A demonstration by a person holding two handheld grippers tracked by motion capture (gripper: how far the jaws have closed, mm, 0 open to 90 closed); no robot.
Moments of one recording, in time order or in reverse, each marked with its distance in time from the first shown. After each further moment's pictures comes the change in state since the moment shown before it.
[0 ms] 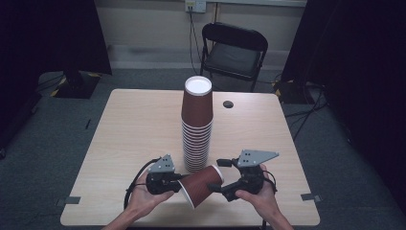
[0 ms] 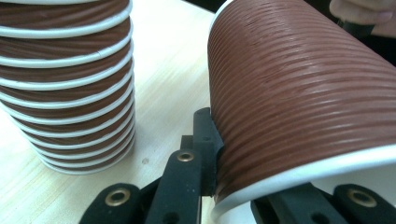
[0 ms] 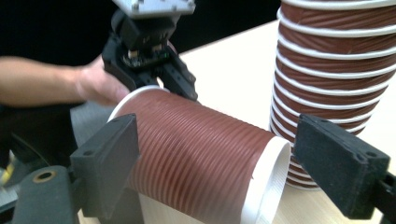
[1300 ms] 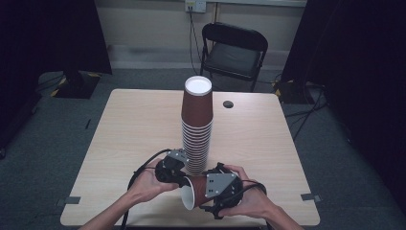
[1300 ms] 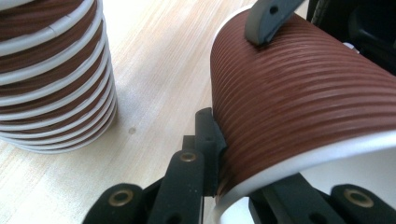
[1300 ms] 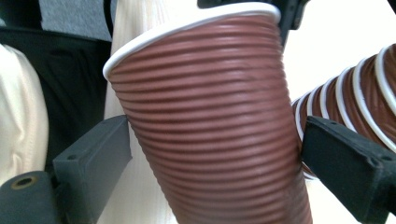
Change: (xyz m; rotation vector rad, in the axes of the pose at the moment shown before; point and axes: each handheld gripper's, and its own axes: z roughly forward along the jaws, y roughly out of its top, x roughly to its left) left arm 0.017 0.033 0.020 0.322 -0.104 -0.019; right arm 0.033 -0.006 0.048 0.380 -0.020 -0.557
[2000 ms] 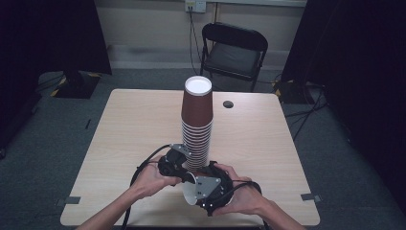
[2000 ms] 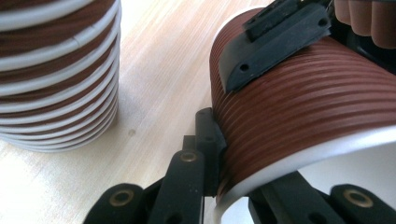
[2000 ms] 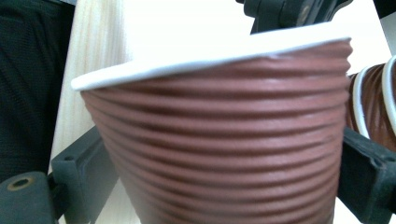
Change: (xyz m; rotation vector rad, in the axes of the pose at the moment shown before) left arm 0.010 0.009 0.003 0.016 -0.027 -0.090; right arm 0.000 0.009 0.024 0.095 -0.080 -0.106
